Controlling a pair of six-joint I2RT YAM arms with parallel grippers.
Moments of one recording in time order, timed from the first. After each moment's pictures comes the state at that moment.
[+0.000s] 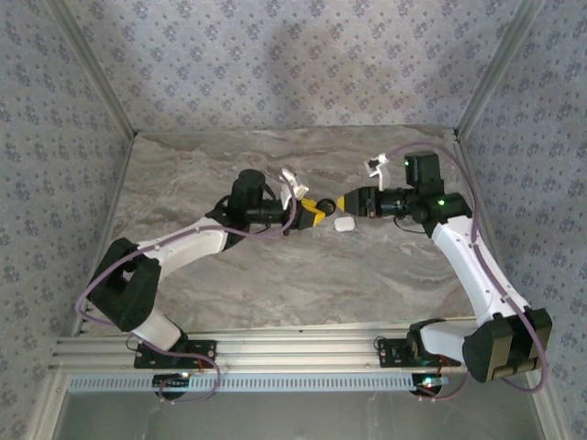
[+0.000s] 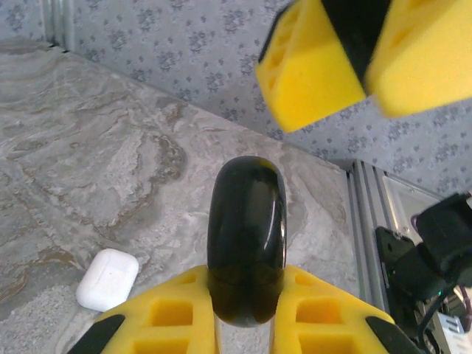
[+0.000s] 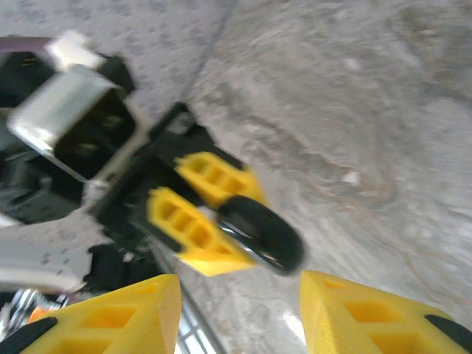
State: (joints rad) left arm -0.68 1.57 0.99 0.27 0.75 -0.17; right arm 0.19 1.21 1.11 -0.63 -0.82 0.26
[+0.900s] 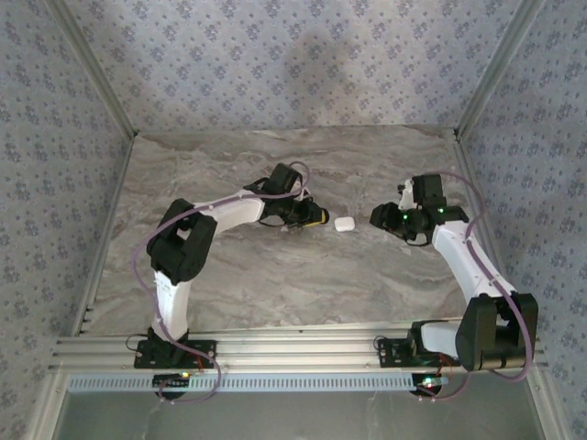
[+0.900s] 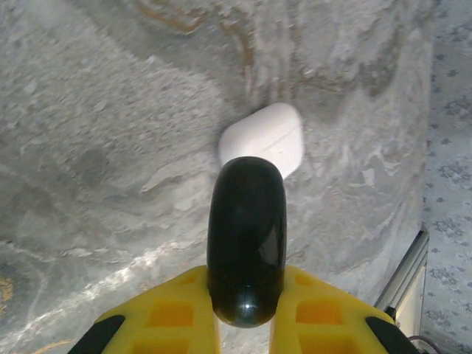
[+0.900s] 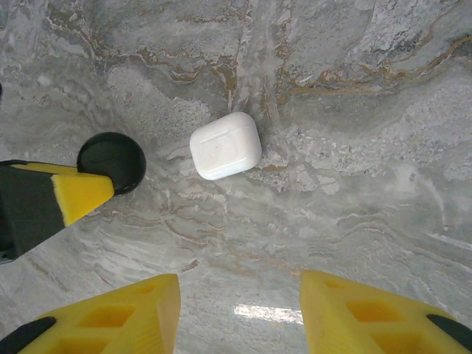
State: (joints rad) left arm -0.66 2.03 1.40 -0.27 0.55 -0.73; right arm 0.07 1.25 0.91 -0.66 -0.38 0.42
